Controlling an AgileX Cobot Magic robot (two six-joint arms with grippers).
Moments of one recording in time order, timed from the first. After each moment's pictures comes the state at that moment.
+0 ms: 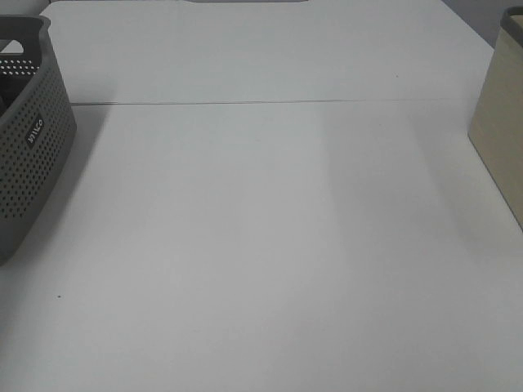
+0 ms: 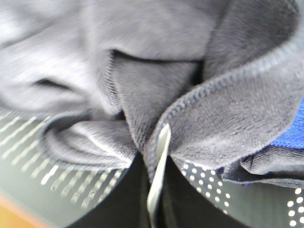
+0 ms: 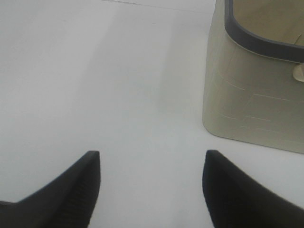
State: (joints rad) left arm 0.14 1.96 -1.62 0.36 0.99 1.03; right arm 0.07 0.00 -0.50 -0.03 1.06 -0.07
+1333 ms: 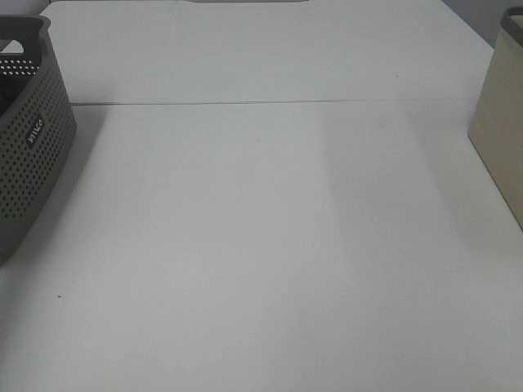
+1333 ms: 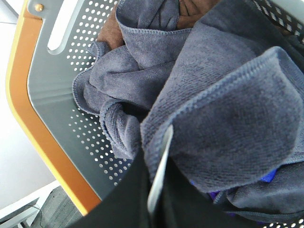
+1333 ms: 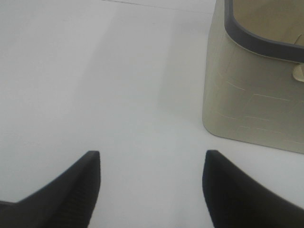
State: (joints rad) left arm 0.14 1.73 -1.62 0.14 0.97 0.97; right arm 0.07 0.00 -0.50 -0.03 1.06 -0.07
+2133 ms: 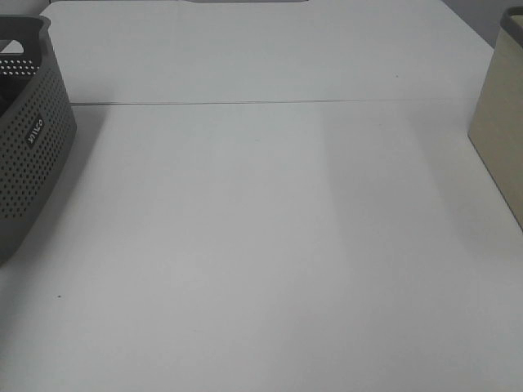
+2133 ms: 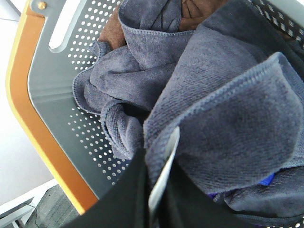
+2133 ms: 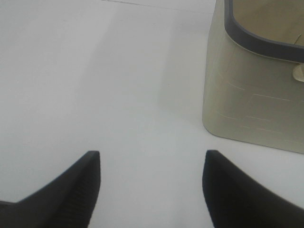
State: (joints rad) left arm 0.14 1.73 -1.62 0.14 0.96 0.95; right arm 0.07 0.00 -0.50 -0.03 1.06 -0.07
